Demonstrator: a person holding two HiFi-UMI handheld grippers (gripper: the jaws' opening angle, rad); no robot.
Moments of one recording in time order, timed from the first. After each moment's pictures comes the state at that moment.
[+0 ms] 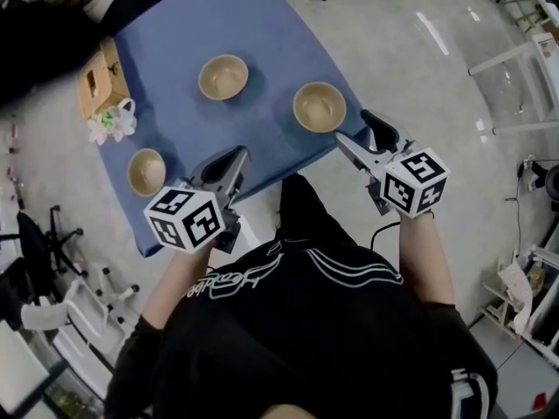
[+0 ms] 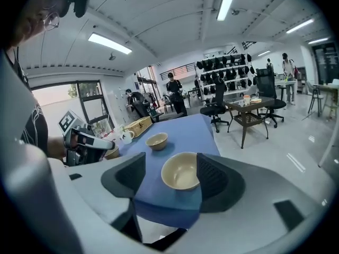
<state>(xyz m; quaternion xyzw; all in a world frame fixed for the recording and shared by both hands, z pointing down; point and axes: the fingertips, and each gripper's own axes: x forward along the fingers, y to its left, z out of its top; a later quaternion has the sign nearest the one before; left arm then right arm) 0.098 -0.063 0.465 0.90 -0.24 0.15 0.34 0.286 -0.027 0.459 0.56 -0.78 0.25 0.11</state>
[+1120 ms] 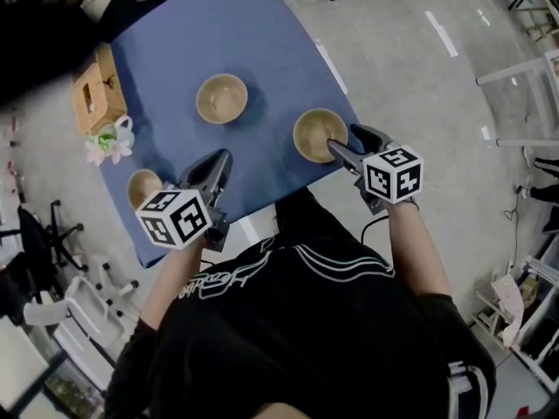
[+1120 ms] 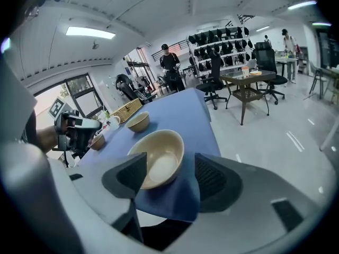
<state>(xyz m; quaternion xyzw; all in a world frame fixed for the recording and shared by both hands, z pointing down) 0.095 -0.136 0.494 0.86 -0.30 0.16 0.38 0.321 -0.081 0.554 0.52 -0.75 0.36 0.17</state>
